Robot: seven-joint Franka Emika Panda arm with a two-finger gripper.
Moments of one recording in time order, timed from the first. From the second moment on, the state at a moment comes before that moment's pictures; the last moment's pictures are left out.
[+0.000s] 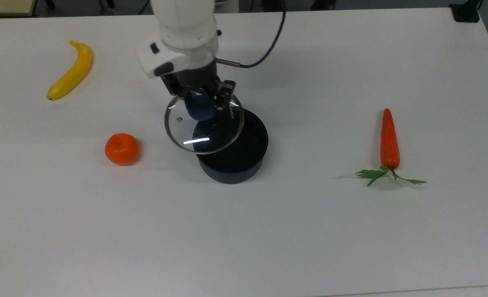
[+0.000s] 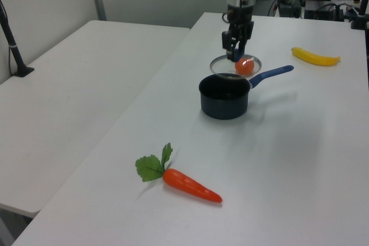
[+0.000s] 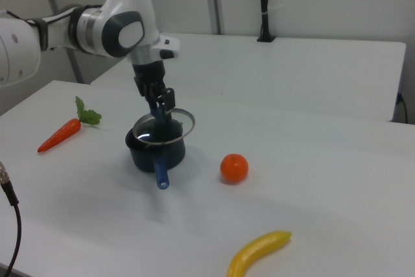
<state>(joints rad) 0.22 0.37 -0.19 -1.46 0.10 1.89 0.28</state>
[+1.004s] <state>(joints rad) -0.07 0.26 -0.20 -1.51 0.09 1.73 -0.03</state>
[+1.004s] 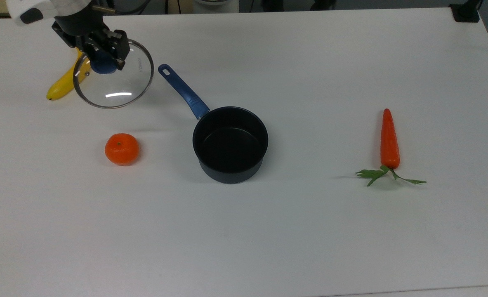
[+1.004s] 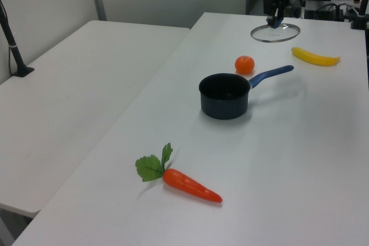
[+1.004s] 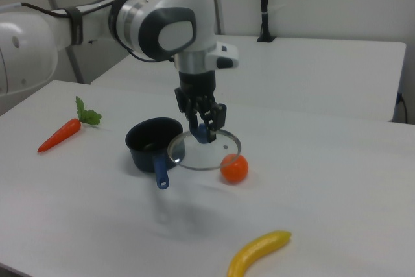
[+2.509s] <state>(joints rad) -0.09 0.25 -0.19 -1.90 0.04 2.11 -0.07</state>
